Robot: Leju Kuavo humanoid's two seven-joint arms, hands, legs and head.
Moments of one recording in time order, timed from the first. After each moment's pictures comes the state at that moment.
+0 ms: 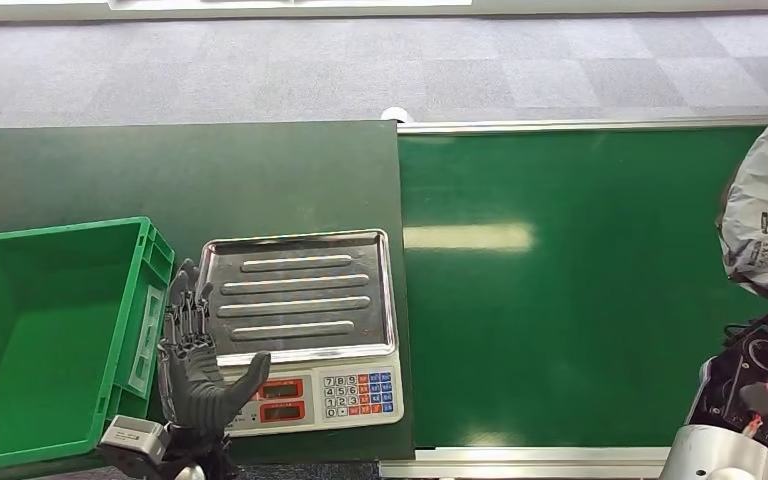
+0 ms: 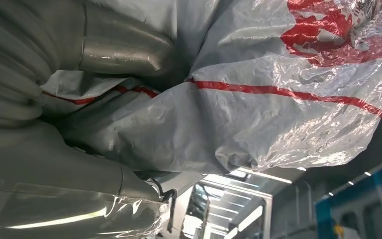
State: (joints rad) left arm 0.09 -0.19 -0.20 -1.61 -0.09 0.16 -0.70; right arm -0.54 -0.10 -0.55 -1.03 0.36 -0.44 -0.70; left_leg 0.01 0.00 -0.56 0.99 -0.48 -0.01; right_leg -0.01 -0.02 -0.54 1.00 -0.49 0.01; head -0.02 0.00
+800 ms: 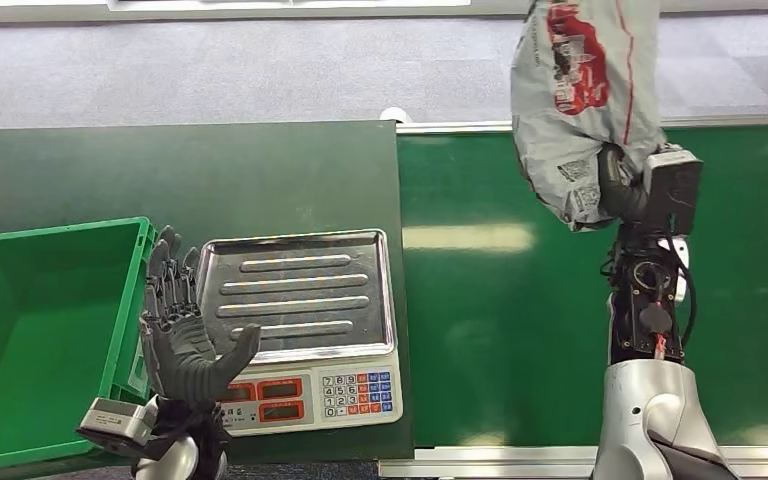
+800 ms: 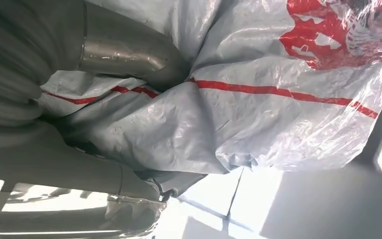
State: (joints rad) left arm 0.00 -0.19 -0.17 -1.65 -0.12 0.13 -0.70; right arm -0.76 0.01 -0.22 -0.76 0.50 0.02 -0.58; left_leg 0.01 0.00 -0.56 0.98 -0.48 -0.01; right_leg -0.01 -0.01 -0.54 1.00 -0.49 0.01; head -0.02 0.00
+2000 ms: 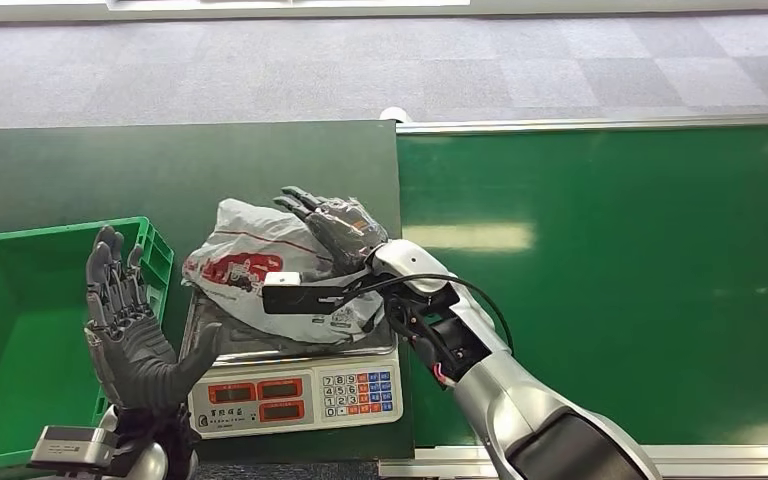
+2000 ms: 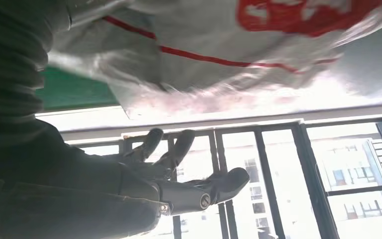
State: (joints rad) left arm 0.04 -0.13 -0.14 -1.77 -0.15 0.22 -0.70; right arm -0.85 0.31 0.62 -0.47 1.11 -0.09 -0.37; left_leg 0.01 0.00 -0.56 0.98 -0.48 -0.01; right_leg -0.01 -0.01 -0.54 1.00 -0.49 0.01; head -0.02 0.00
